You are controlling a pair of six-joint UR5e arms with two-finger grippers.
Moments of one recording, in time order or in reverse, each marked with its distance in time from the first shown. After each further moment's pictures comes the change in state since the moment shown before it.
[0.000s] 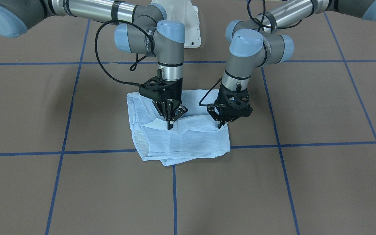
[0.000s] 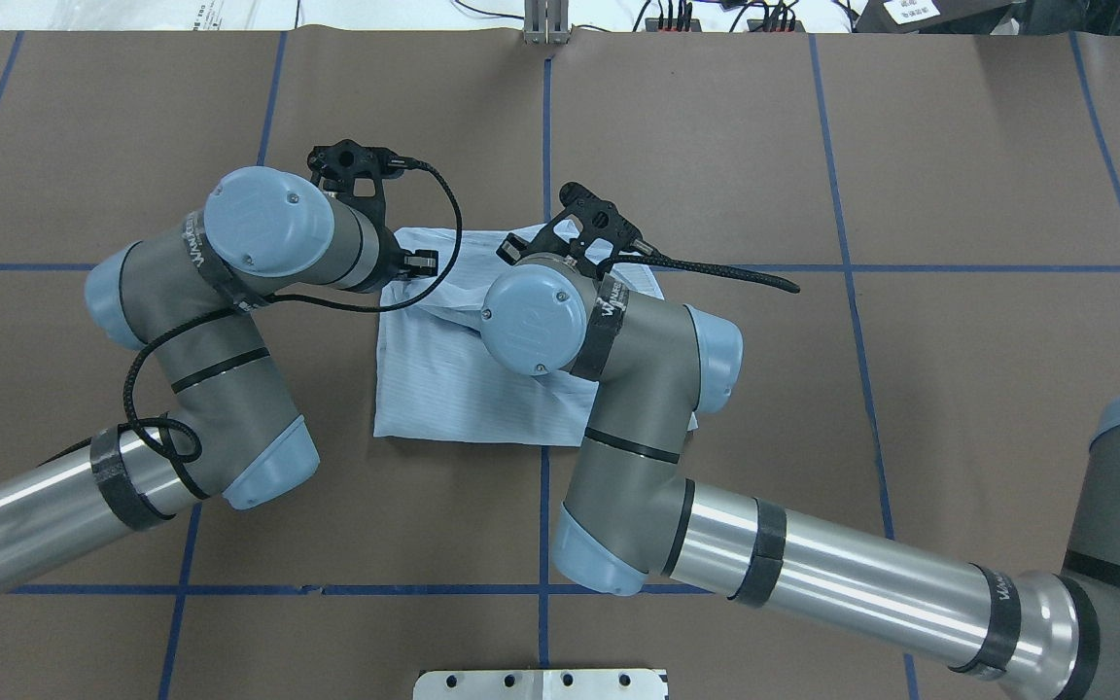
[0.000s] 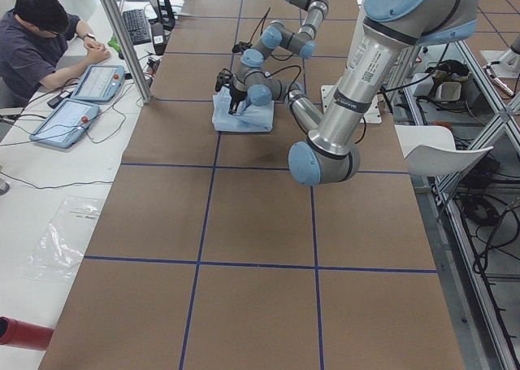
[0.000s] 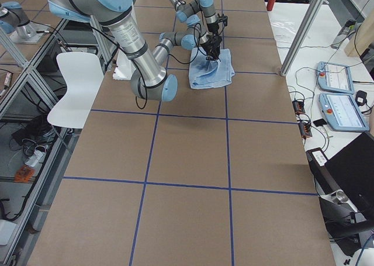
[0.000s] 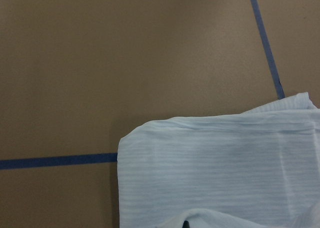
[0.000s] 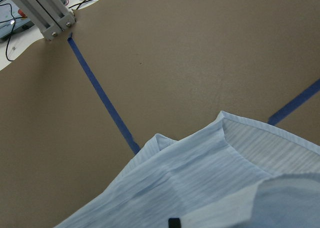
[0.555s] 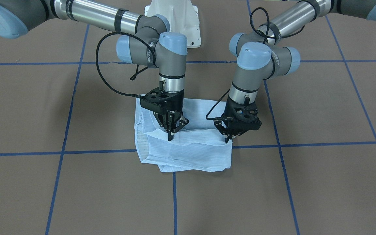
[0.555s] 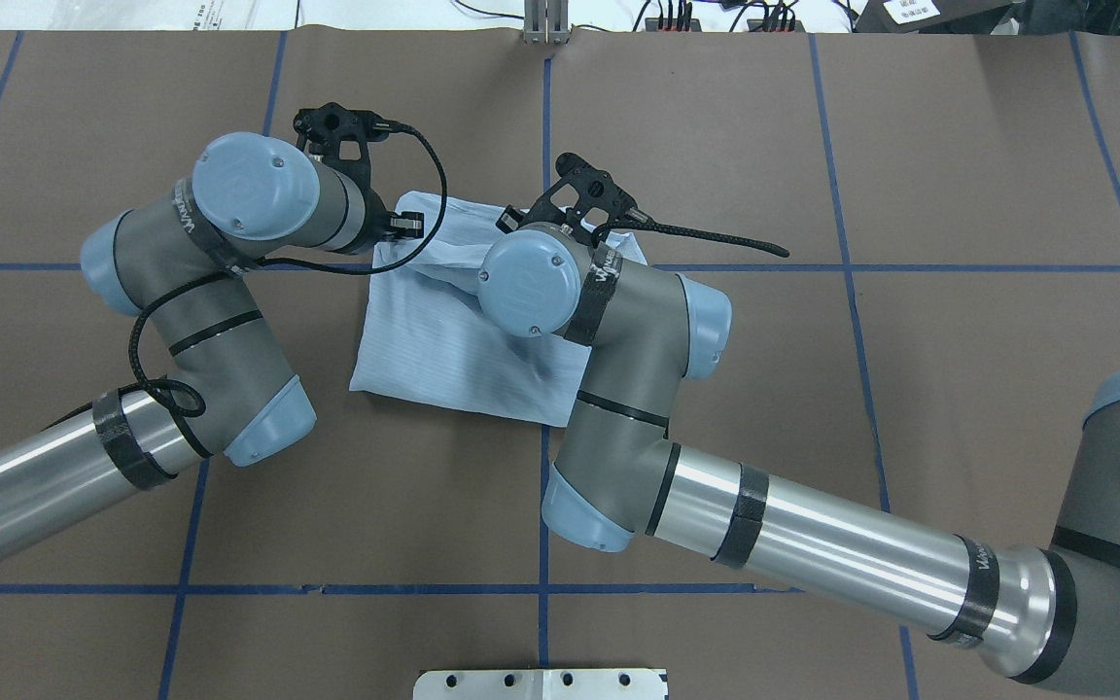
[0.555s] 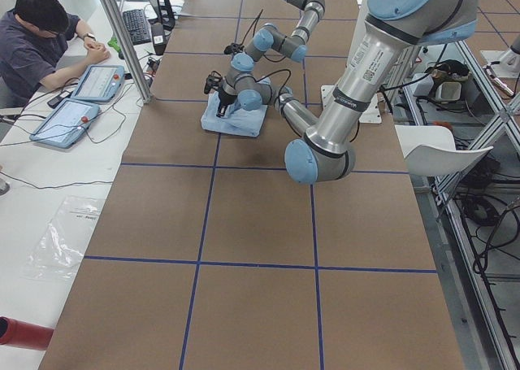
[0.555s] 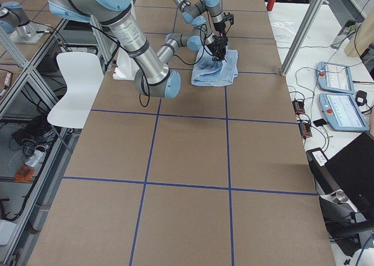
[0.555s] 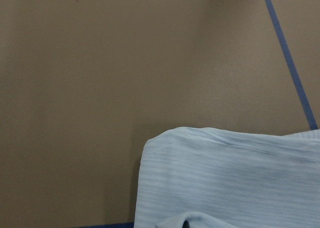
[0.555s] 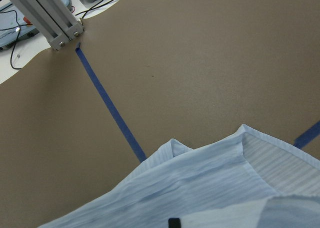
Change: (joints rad) left arm -0.054 -0.022 0.054 -0.044 0.014 0.042; right arm 0.038 0.033 -0.068 0.038 0.005 -0.034
